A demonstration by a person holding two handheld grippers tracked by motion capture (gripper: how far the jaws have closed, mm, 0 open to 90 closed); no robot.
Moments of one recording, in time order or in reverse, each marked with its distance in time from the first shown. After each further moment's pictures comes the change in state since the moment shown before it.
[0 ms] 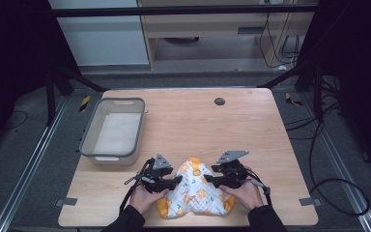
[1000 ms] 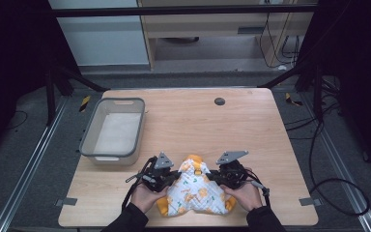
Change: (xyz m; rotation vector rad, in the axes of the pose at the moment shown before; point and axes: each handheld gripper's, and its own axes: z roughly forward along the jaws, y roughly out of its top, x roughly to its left) left arm -0.012 0.016 -0.017 -0.015 -0.021 0.061; right arm 0.007 0.004 -0.009 0.008 0.010 -0.016
